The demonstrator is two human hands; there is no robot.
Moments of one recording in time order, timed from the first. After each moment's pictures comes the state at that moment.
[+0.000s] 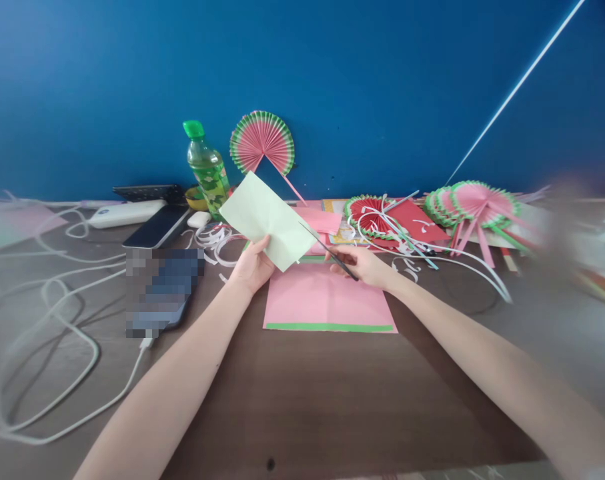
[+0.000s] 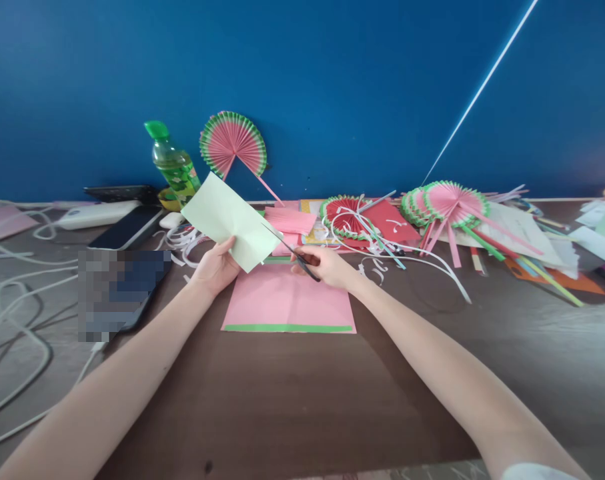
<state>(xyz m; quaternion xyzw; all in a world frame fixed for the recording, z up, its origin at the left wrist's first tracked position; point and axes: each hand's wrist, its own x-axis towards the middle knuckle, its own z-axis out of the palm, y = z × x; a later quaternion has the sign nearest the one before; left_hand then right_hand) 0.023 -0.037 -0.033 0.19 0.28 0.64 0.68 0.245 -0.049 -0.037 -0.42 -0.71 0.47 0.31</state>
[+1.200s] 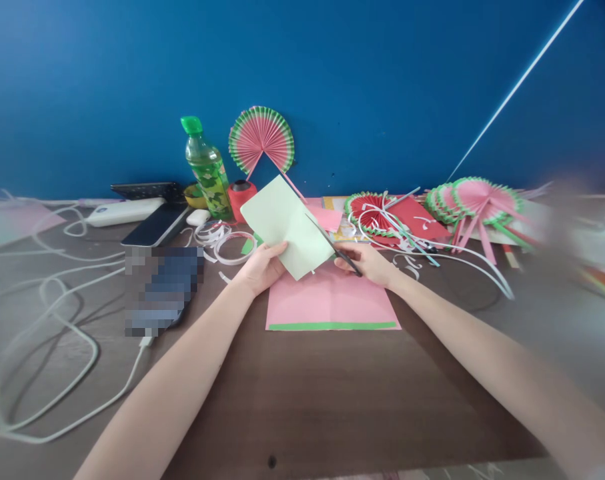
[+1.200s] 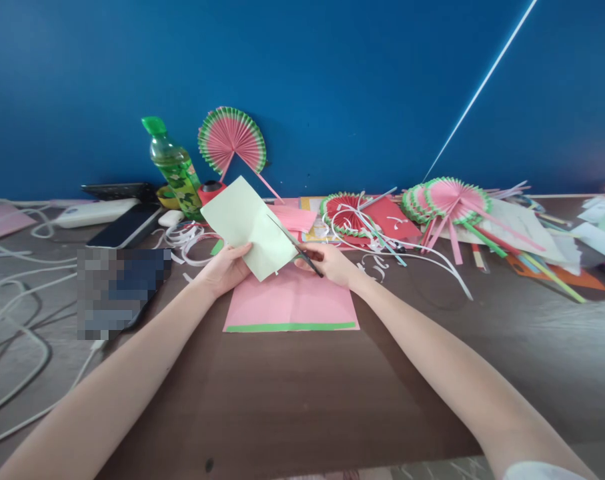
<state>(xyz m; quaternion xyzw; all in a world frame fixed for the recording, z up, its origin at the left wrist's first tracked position) 0.026 -0.041 -0.044 0.31 0.29 0.52 0.74 0.248 -0.050 -0.041 -0.40 -0.72 0.46 0.34</state>
